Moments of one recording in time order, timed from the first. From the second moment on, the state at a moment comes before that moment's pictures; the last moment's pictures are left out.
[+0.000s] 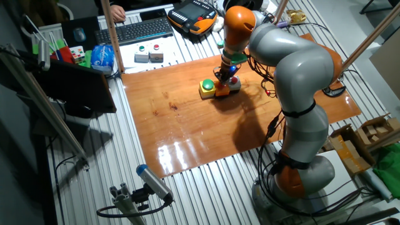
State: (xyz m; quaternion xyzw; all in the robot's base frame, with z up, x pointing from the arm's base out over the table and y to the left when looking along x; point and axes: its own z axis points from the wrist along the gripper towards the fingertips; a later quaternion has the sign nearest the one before) arm 0.587 0.050 0.124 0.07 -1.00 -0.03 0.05
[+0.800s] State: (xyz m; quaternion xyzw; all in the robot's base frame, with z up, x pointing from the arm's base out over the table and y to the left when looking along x) arm 0.591 0.050 0.101 0.08 -1.00 -0.03 0.04
